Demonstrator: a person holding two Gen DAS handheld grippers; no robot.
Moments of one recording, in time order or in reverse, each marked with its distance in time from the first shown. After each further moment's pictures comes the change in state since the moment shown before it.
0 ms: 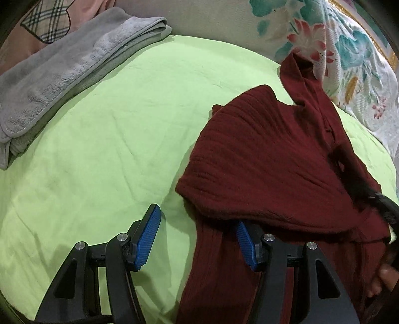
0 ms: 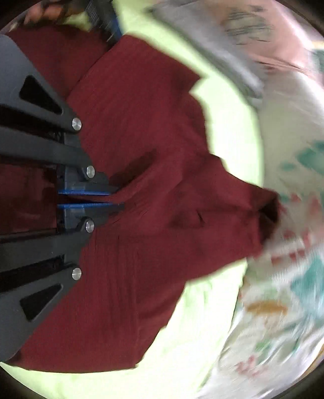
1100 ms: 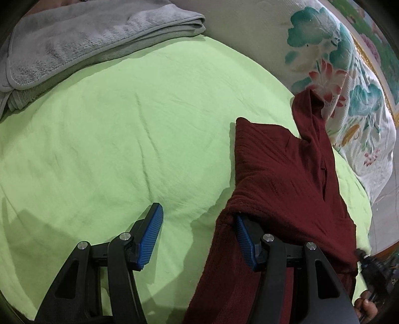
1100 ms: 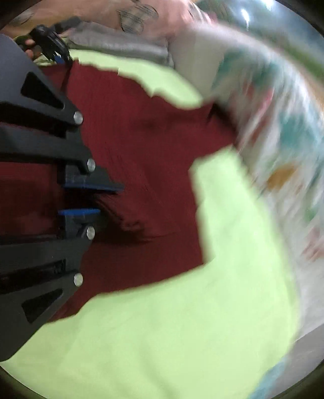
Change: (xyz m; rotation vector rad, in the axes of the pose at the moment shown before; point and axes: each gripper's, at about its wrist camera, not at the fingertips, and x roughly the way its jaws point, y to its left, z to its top) left arm 0.006 0.040 0.005 -0.233 -0.008 -0.145; right arm -0.054 -0.154 -0.055 0.567 0.026 0.019
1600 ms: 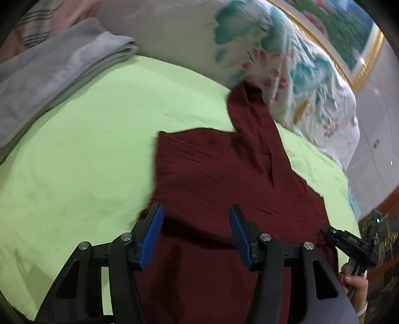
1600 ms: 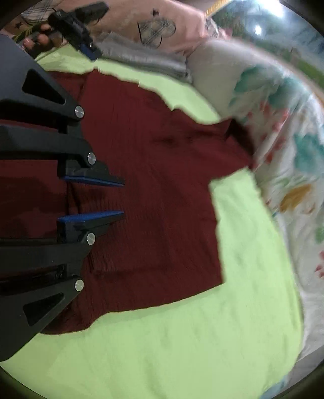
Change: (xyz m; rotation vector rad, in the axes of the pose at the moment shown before) left arm -0.041 -0.071 -0.006 0.235 -0.007 -0.159; right arm 0.010 0.016 -0.003 -0.109 0.052 0.094
